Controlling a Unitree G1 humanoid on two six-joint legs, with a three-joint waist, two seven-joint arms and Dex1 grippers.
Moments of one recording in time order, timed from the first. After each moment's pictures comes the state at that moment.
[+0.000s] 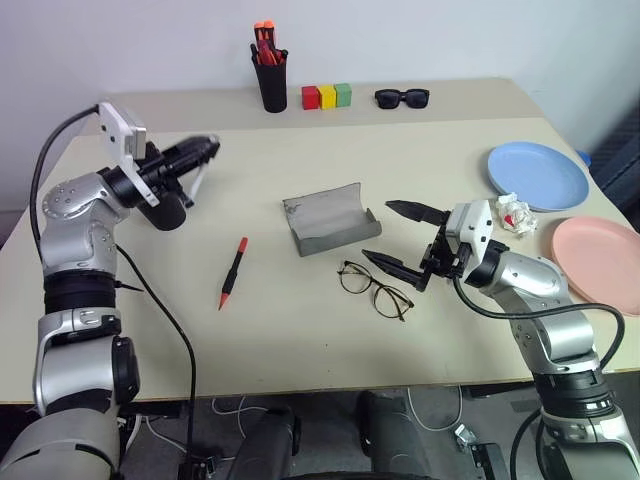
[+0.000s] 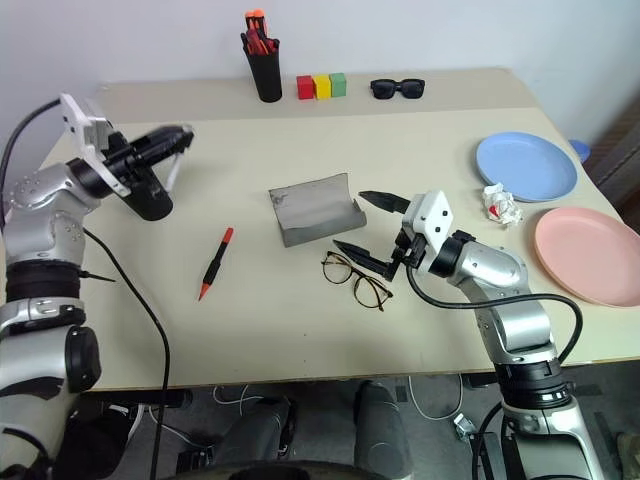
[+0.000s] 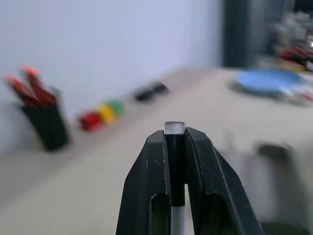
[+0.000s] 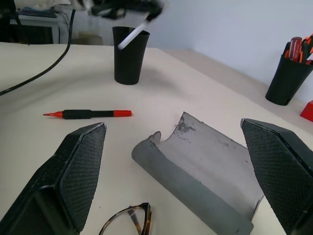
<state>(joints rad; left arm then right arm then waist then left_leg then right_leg) -0.83 0.59 0.29 0.57 -0.36 -0.01 -1.04 -0.31 -0.55 -0.01 -0.20 0.42 0.16 0.89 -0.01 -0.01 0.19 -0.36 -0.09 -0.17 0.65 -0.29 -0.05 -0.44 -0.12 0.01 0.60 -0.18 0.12</state>
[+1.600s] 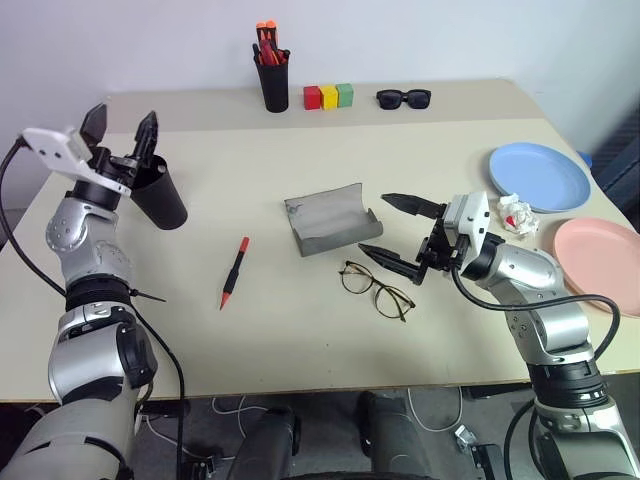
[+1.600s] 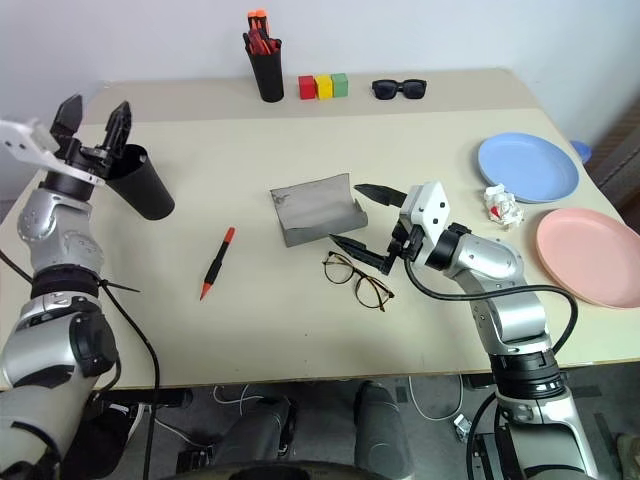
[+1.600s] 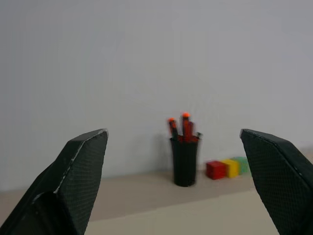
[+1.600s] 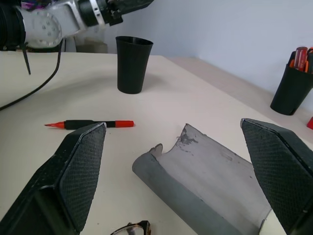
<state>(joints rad) -0.82 0.55 0.40 0.78 -0.42 -0.29 -0.77 -0.35 -0.53 -0.01 -0.19 0.43 0.17 0.91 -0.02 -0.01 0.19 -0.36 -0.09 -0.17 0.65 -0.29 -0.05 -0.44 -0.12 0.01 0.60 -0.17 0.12</state>
